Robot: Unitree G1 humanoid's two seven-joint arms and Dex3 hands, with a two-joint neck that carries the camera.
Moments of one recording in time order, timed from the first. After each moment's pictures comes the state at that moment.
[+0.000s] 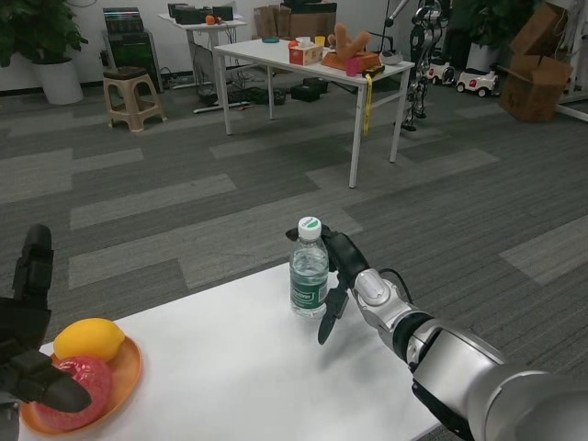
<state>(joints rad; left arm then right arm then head) -0.30 0.26 -0.18 0.27 -0.93 -0.49 -0.28 -0.58 -0.42 0.38 1.15 0.38 -0.56 -0.09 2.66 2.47</state>
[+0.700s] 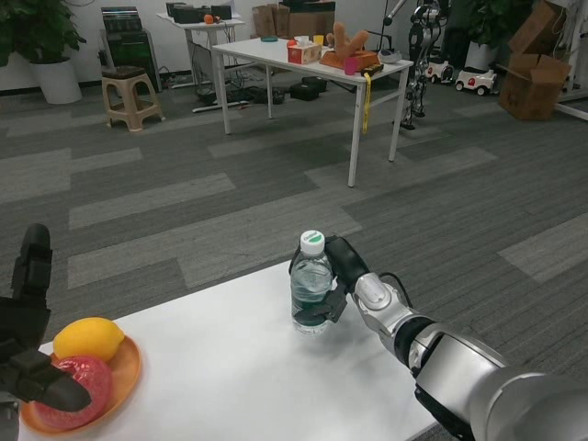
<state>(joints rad) -0.30 0.26 -0.18 0.27 -0.93 -0.50 -0.28 -0.55 -0.43 0.37 1.12 0.38 -0.58 -0.05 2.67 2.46</state>
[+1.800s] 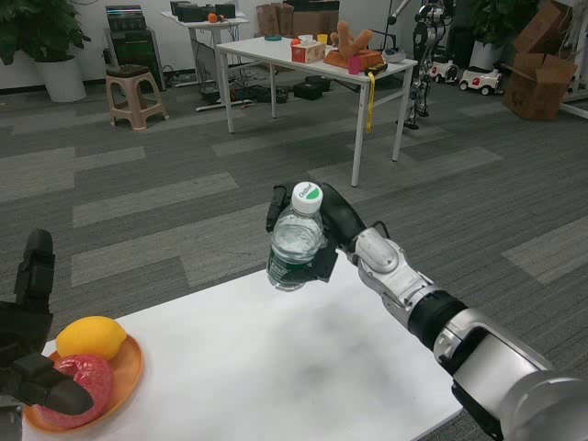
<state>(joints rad) -0.28 0.25 -0.17 0.27 -0.93 -0.50 -0.28 -0.49 -0.56 0.28 0.58 0.38 -0.56 0.07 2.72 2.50</state>
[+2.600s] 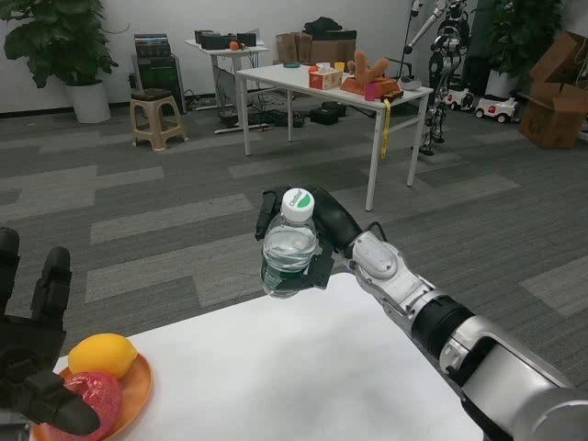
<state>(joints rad) -0.28 0.25 -0.17 0.27 -0.93 -0.50 -0.28 -0.59 -0.59 0.35 0.53 0.38 -0.56 0.07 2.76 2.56</state>
